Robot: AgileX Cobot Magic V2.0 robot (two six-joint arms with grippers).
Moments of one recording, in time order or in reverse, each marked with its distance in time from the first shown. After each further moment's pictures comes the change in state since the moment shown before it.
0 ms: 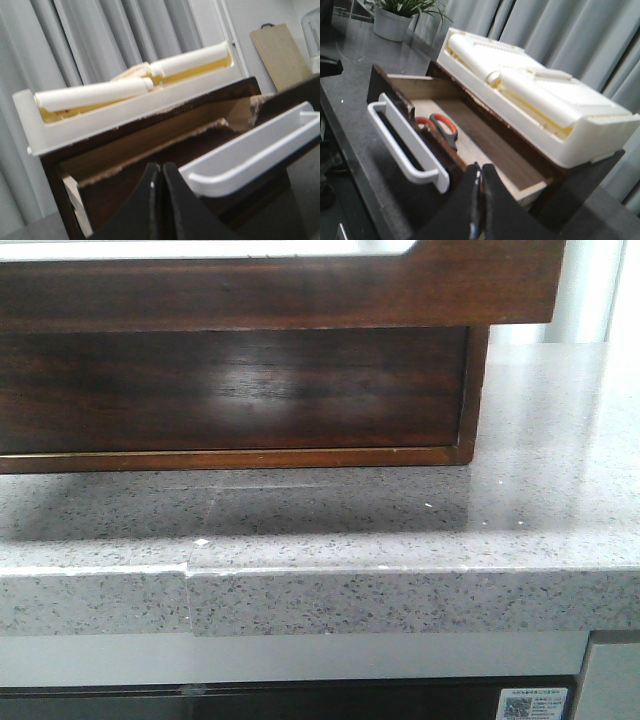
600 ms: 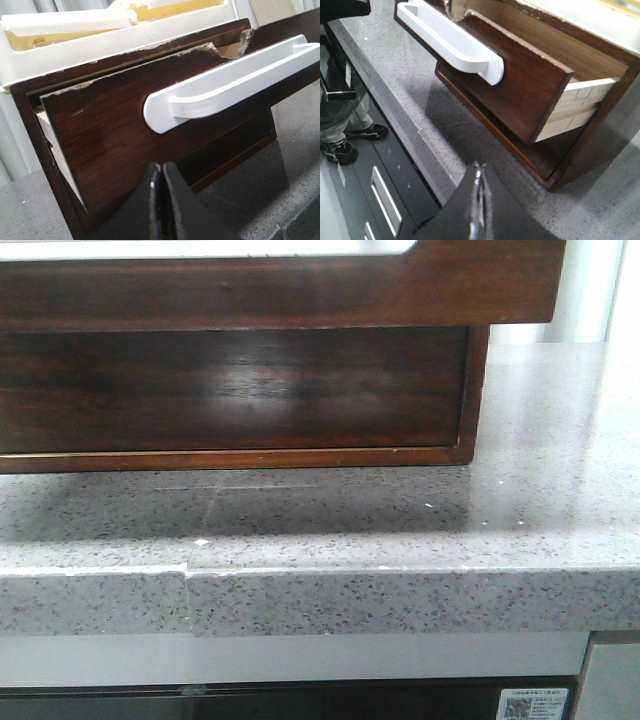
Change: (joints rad) left arm 0.000 0.000 0.100 -0.002 0.006 0.000; right arm 0.000 -0.221 0.390 0.051 -0.052 0.006
